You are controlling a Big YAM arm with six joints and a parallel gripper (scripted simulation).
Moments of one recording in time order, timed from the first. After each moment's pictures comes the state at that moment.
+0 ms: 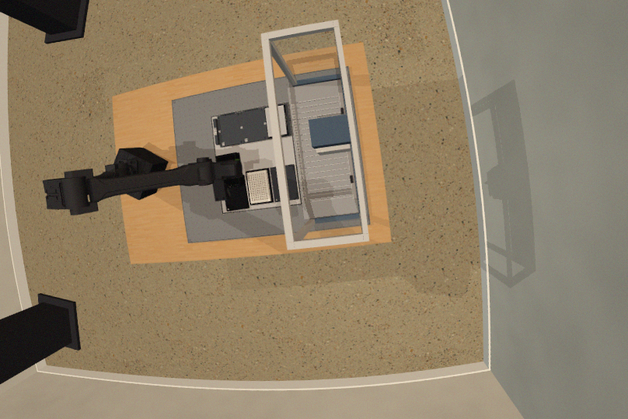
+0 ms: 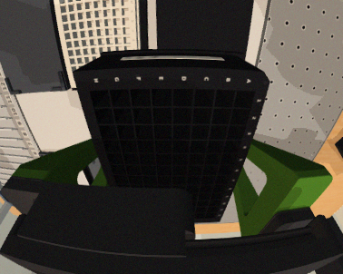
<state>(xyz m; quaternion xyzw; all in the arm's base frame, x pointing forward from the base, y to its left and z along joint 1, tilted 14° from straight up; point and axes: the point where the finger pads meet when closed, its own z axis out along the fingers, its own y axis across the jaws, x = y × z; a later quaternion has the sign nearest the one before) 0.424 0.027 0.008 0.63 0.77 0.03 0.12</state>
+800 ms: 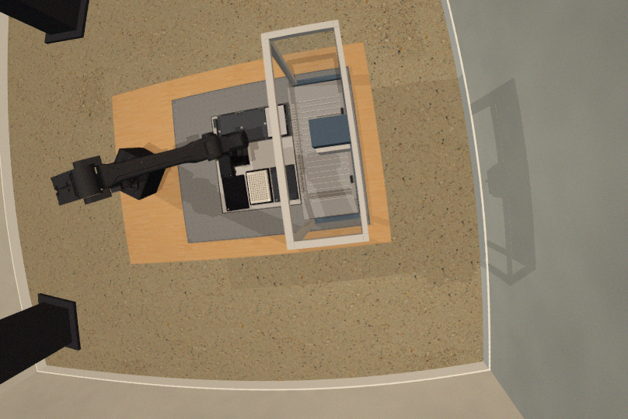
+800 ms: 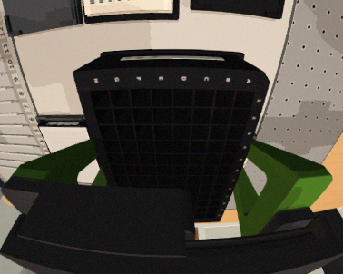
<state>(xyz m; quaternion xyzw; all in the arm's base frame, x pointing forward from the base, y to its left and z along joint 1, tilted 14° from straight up) 0.443 0.108 0.004 0.63 0.77 0.03 0.12</state>
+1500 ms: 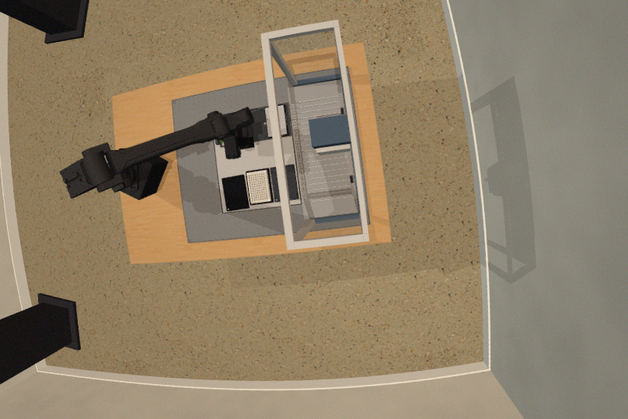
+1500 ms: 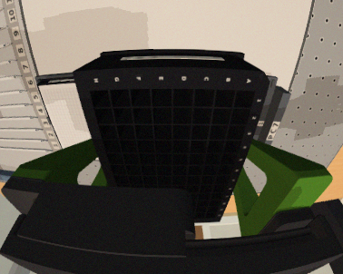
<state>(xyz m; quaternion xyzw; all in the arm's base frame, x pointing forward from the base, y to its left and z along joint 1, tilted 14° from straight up) 0.459 0.175 0.000 0.63 0.77 0.03 0.12</state>
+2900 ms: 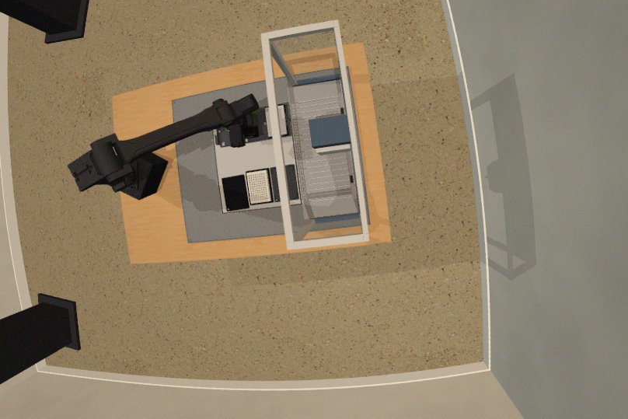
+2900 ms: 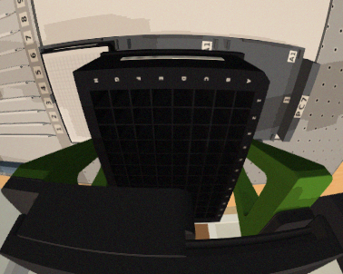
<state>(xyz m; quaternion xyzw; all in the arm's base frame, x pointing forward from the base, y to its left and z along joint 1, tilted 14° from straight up) 0.476 0.217 -0.005 0.64 0.76 0.04 0.12</state>
